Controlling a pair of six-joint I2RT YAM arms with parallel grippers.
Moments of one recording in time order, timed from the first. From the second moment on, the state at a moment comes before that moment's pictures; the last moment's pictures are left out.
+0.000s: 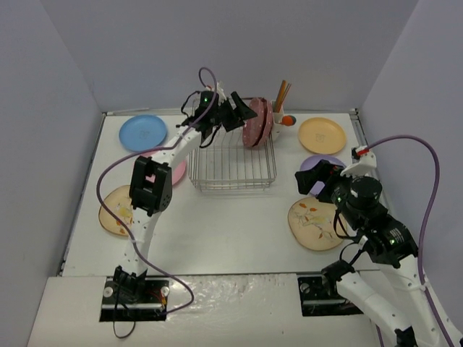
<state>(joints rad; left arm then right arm) -0.43 2.29 2.09 -0.14 0.42 -0.90 0.44 0.64 0.95 -0.62 0.18 0.56</state>
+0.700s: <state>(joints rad) -0.14 1.17 1.03 -0.69 -0.10 -0.82 0.44 0.85 0.91 -0.65 -0.06 0.51</state>
